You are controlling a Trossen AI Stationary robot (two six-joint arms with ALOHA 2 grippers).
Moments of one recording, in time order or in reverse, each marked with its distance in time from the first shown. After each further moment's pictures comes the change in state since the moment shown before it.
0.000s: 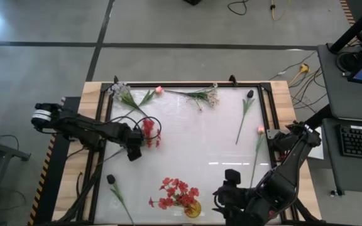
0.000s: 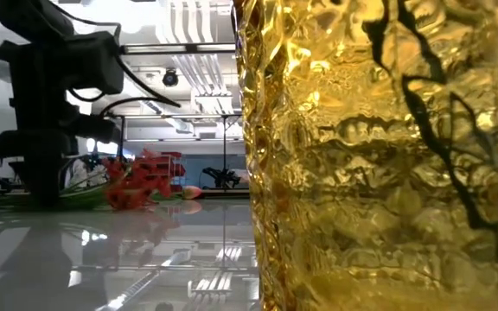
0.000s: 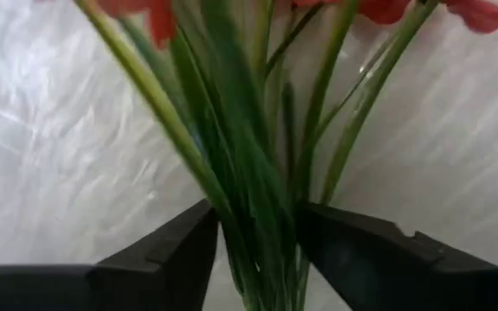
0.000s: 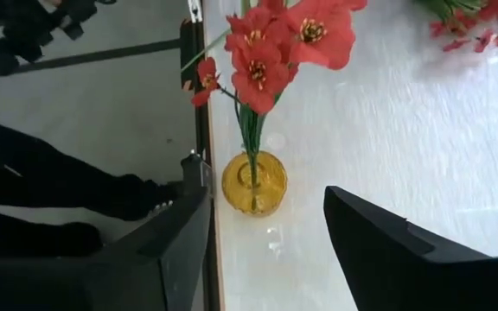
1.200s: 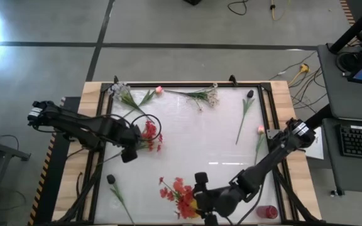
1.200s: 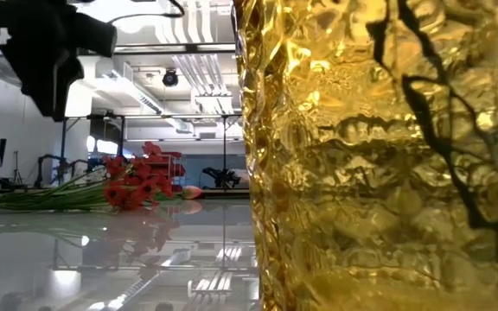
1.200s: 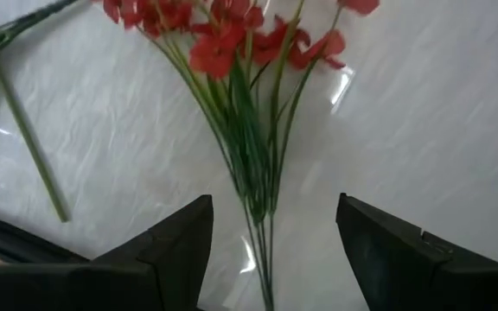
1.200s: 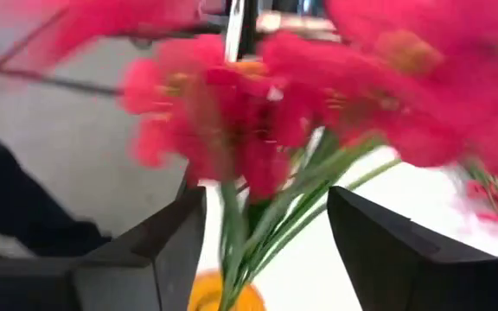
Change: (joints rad) left arm -0.156 -0.091 0.429 -0.527 -0.008 -0.079; right arm -0.122 0.010 -0.464 0.845 -0.030 -0.590
